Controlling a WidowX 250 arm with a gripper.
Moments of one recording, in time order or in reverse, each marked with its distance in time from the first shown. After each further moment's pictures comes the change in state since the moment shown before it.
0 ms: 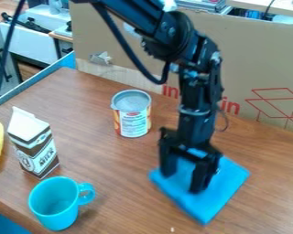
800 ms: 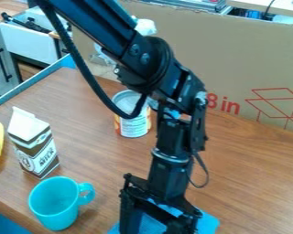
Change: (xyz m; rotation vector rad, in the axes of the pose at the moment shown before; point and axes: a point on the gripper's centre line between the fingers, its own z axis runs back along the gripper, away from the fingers) arm -0.110 -0.033 -0.019 -0.020 0.295 0.111
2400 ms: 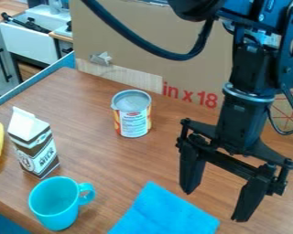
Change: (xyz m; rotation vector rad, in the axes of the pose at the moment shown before) arm -0.009 -0.066 0.088 0.066 -0.233 0.045
